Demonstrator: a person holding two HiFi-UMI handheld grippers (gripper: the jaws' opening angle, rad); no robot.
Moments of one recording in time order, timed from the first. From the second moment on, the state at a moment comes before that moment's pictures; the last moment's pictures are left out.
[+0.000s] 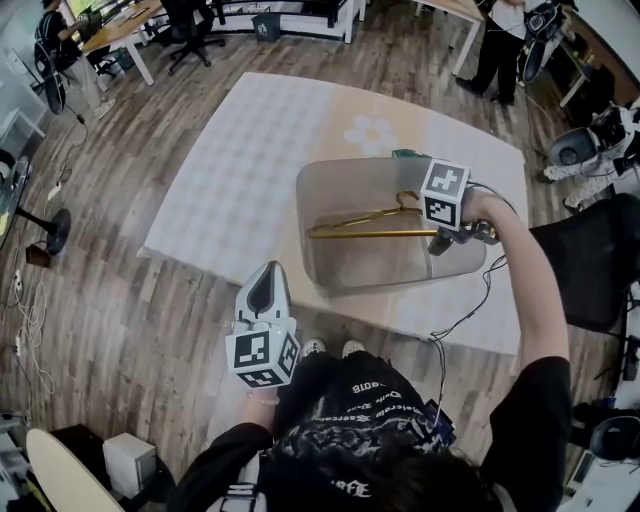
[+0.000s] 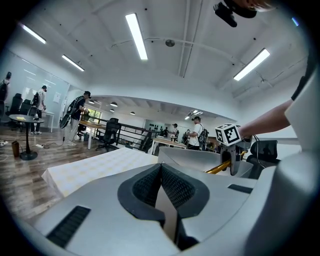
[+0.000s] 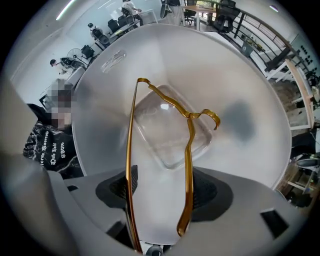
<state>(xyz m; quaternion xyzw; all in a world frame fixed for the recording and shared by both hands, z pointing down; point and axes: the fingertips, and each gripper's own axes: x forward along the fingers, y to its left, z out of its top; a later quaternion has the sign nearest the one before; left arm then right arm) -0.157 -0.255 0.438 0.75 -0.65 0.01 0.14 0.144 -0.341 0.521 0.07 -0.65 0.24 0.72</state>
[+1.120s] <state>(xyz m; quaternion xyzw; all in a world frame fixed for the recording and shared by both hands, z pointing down) -0.135 -0.254 0.457 0.75 -0.65 0.03 0.15 0.147 -0.340 0.582 0.03 -0.63 0.22 0.74</state>
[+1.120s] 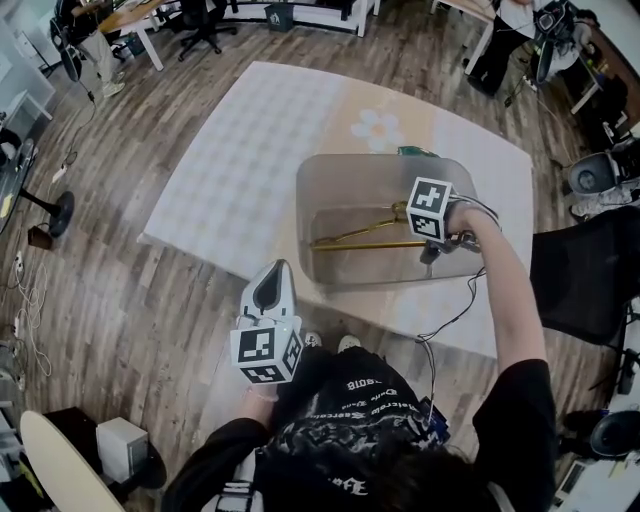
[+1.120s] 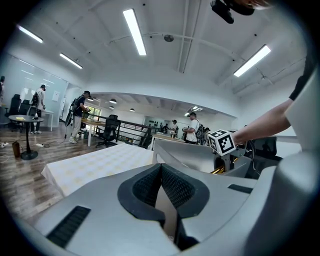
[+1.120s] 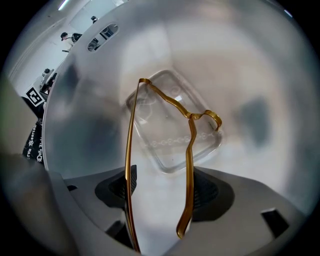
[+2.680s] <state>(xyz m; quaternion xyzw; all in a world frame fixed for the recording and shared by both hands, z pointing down) -0.124 -0.245 0.469 0.76 -0.63 0.02 0.16 0.124 -0.341 0.538 0.09 -0.72 0.18 0.66</state>
